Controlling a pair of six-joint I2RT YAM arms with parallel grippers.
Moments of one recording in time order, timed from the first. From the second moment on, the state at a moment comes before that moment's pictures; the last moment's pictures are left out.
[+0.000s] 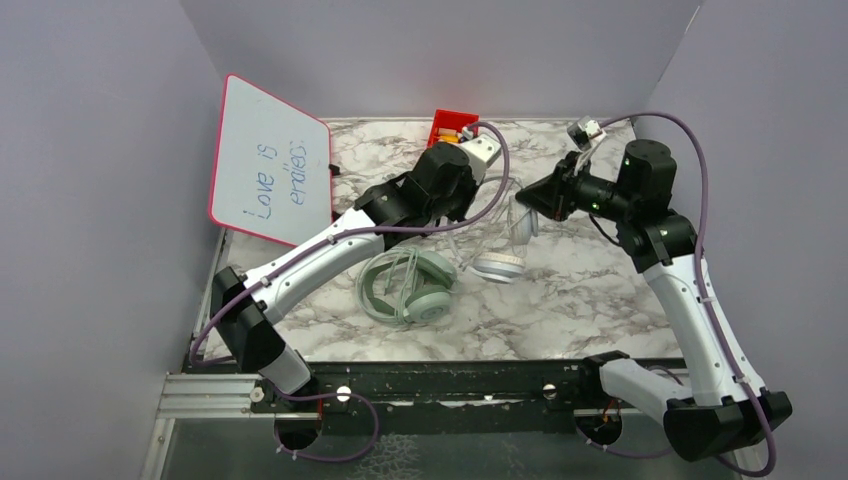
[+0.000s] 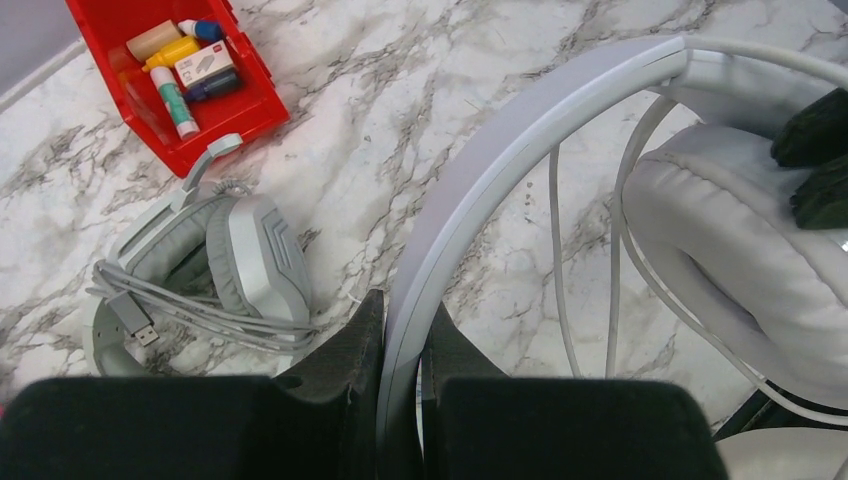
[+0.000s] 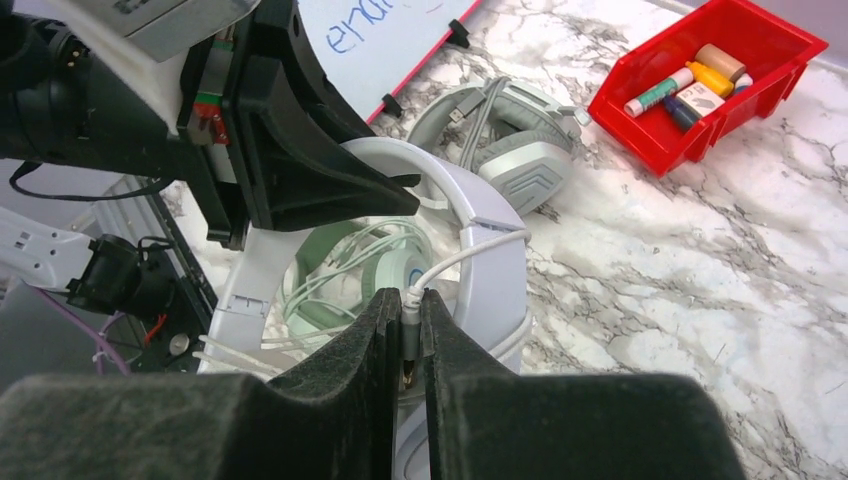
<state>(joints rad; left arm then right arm) -0.90 1.58 1.57 -0.48 -0.17 -0.06 0.20 1.05 1.20 -0.46 -0.70 0.06</state>
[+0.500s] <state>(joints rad) -0.86 1.56 1.52 -0.45 -0.02 -0.10 0.20 1.09 1.27 -0.47 -0.69 0.11</state>
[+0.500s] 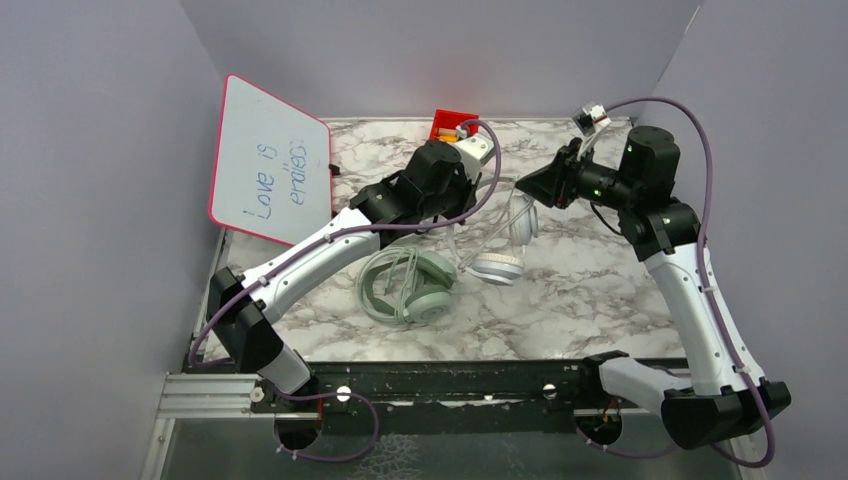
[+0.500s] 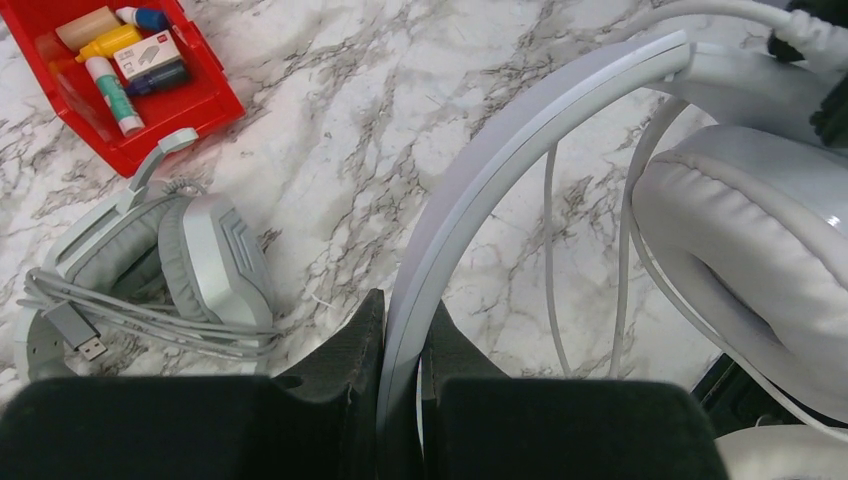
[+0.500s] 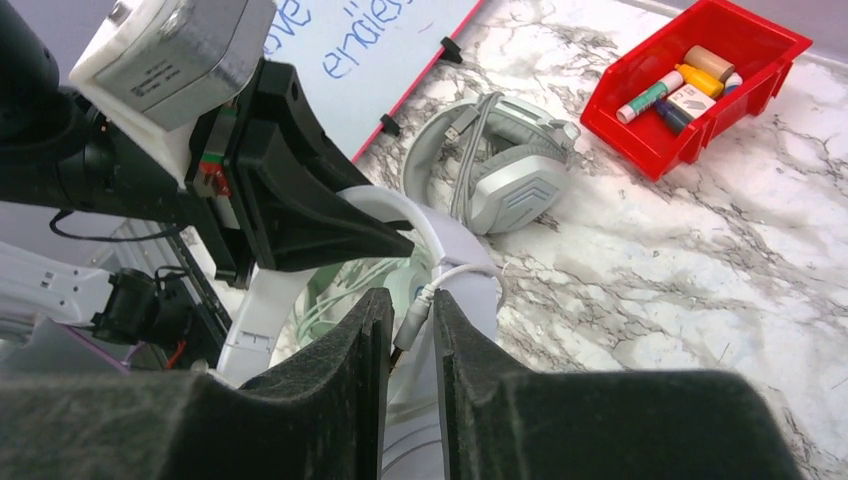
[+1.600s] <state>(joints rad) -0.86 1.52 1.46 -0.41 -0.02 -0.11 0.20 1.10 1.36 -0.58 -0.44 0.22</state>
